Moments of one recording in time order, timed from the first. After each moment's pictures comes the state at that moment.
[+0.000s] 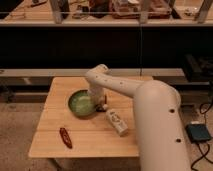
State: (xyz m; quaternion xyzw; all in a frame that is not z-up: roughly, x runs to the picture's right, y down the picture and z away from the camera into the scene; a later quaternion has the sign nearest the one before) arm -0.069 0.076 0.927 -0.19 -0.26 -0.63 0.70
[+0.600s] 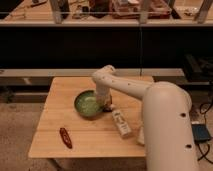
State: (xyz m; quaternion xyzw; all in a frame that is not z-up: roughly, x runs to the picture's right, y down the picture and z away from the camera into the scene) arm -0.020 0.085 0.919 -0.21 -0.26 -0.60 0.73
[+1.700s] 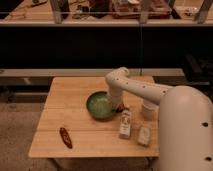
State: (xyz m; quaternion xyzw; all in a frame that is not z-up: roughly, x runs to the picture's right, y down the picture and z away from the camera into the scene) arm 0.055 0.107 0.900 -0.25 -0.23 -0.55 0.76
